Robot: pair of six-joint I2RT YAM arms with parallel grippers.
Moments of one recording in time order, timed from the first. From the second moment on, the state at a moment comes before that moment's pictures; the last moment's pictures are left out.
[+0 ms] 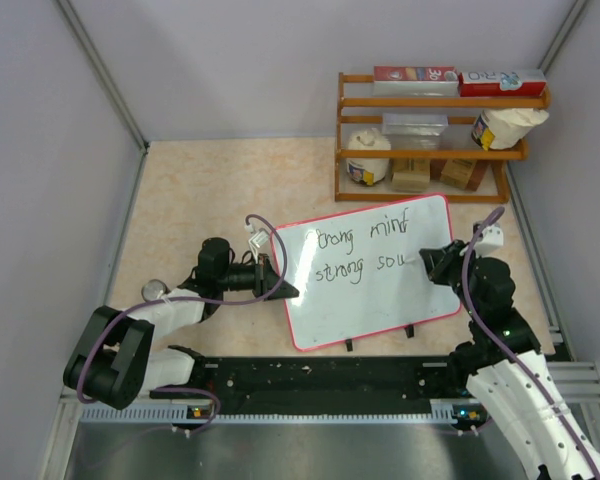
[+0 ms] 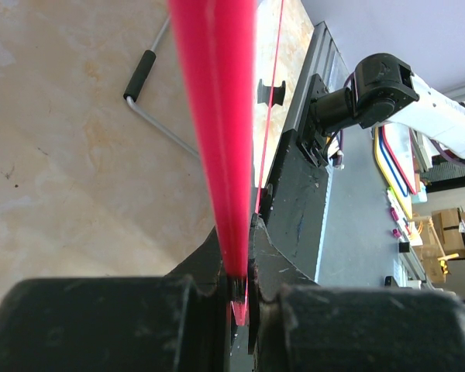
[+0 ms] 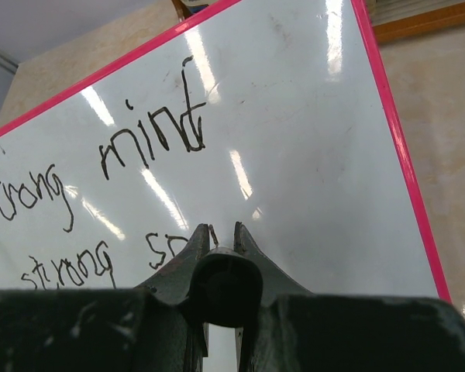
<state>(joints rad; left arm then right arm) -0.36 1.25 0.35 0.47 1.00 -0.52 0.29 0.41 0.45 -0.28 0.06 0.49</state>
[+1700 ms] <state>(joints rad) -0.35 1.25 0.35 0.47 1.00 -0.53 0.28 0.54 0.50 -0.18 0.11 0.46</state>
